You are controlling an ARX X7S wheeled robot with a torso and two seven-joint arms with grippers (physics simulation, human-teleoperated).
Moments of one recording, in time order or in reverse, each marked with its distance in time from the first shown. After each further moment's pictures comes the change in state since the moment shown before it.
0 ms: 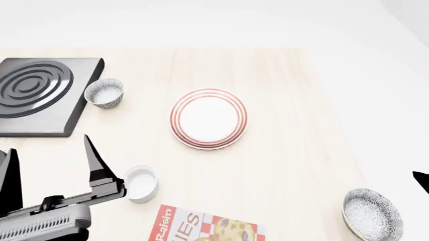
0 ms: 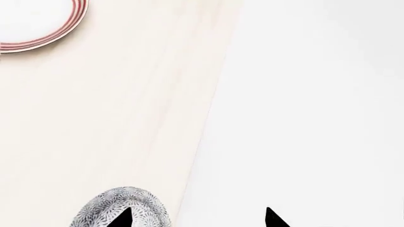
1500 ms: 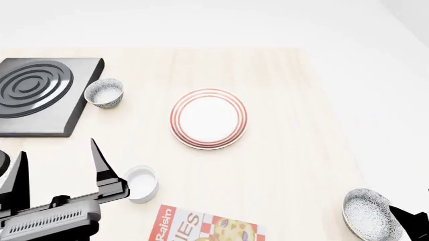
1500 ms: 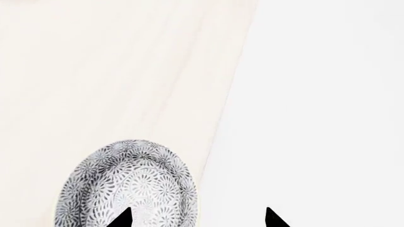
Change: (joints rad) left arm -0.016 -0.016 0.026 -0.067 0.007 0.001 -0.025; right arm -0.159 -0.178 -0.109 -0.046 -0.255 -0.160 -0.096
